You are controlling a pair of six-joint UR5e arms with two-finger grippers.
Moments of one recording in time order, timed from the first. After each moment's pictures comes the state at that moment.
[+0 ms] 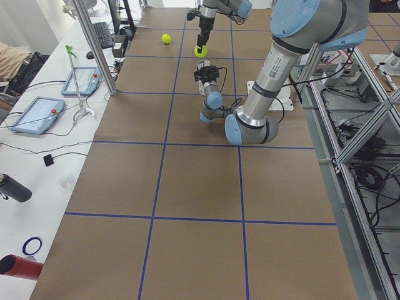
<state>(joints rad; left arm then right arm) -0.41 -2.29 -1.04 -3.70 -1.64 -0.33 0.55 -0.74 2.01 -1.91 1.82 1.53</state>
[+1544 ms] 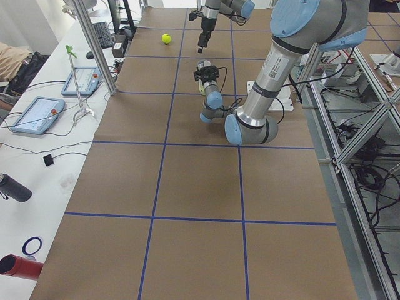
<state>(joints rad) -0.41 -2.29 -1.04 -3.70 -1.64 -0.33 0.57 -0.76 2.03 -1.91 1.79 1.49</state>
